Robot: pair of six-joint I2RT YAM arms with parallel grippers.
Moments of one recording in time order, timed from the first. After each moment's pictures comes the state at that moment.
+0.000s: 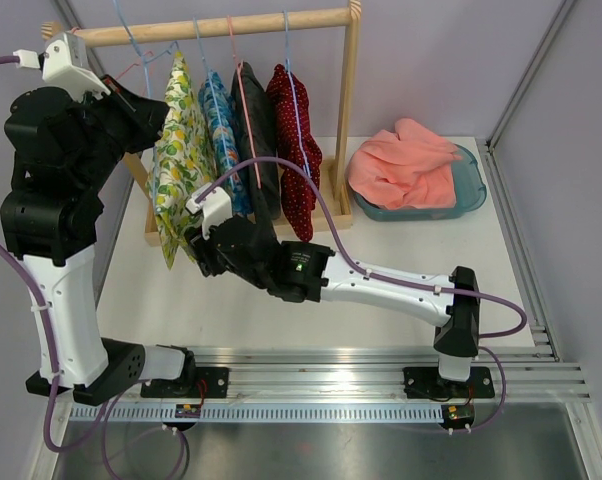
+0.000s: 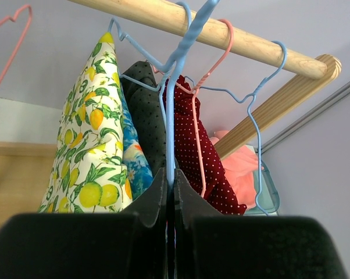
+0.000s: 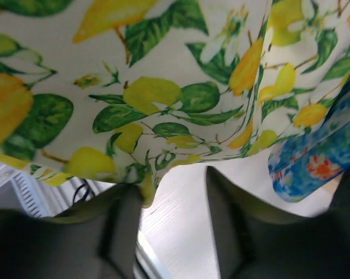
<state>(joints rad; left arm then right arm) -0.18 1.34 2.28 -1.00 0.02 -0.47 1.32 1.84 1.86 -0.30 0.38 0.25</state>
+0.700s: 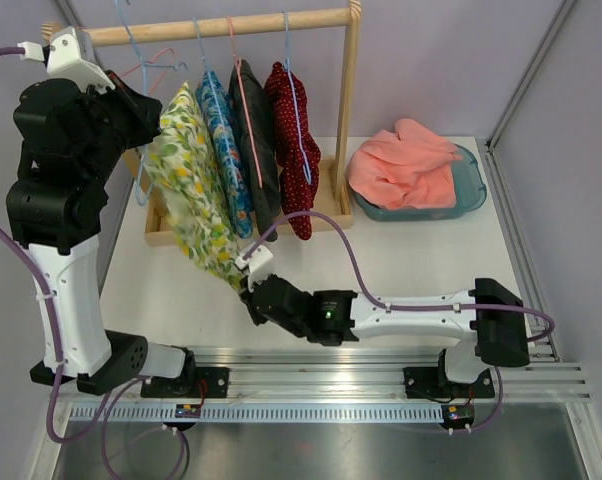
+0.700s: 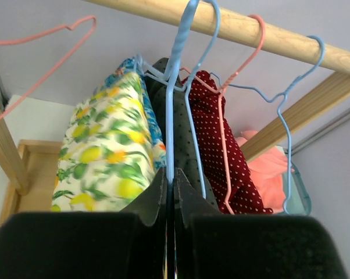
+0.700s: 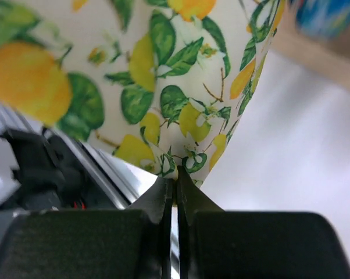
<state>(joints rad) -0.18 1.37 2.30 -1.03 -0.06 -0.40 1.40 1.63 1.28 -0.07 0.46 0.40</state>
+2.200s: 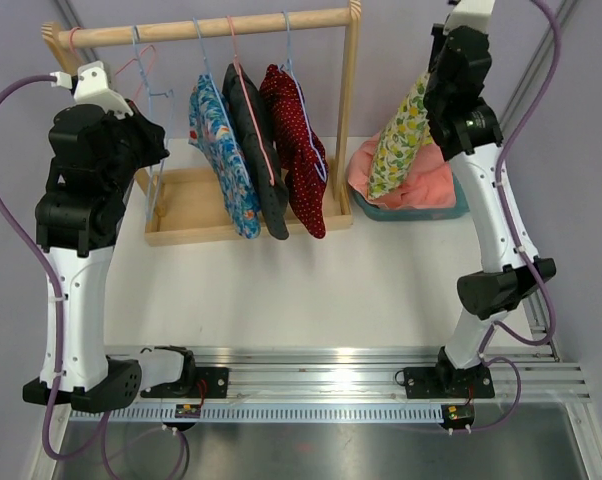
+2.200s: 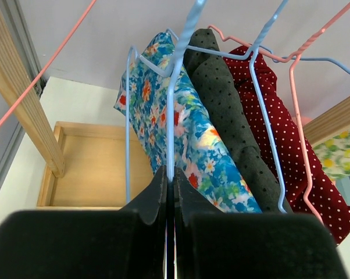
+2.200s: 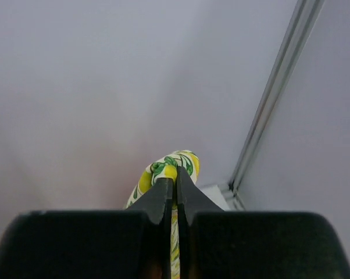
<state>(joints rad) -0.15 1.23 1.91 -0.86 -0.11 -0.31 0.32 1.81 2.34 -0.31 0.65 -0.17</state>
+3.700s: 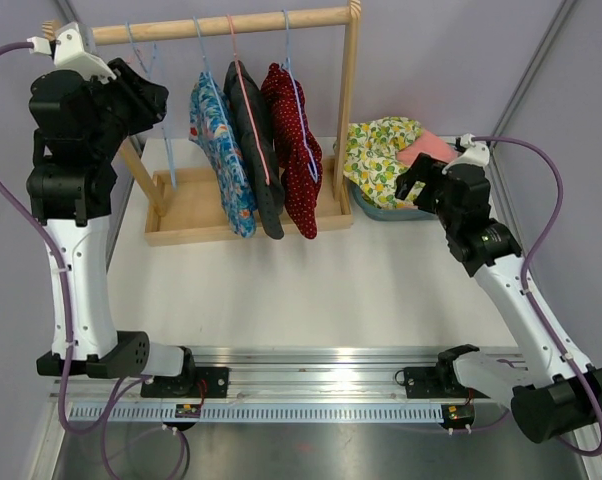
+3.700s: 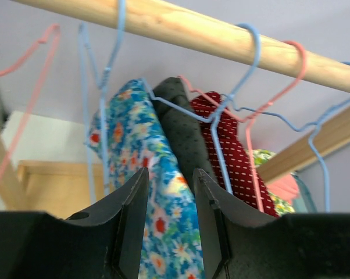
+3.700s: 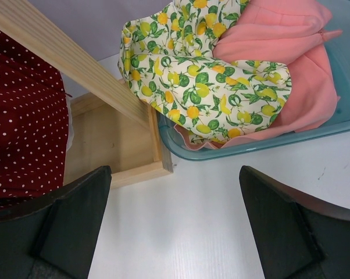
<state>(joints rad) -0.04 1.39 2.12 -0.80 0.06 -0.39 0.29 1.08 1.11 -0.35 0.21 0.46</state>
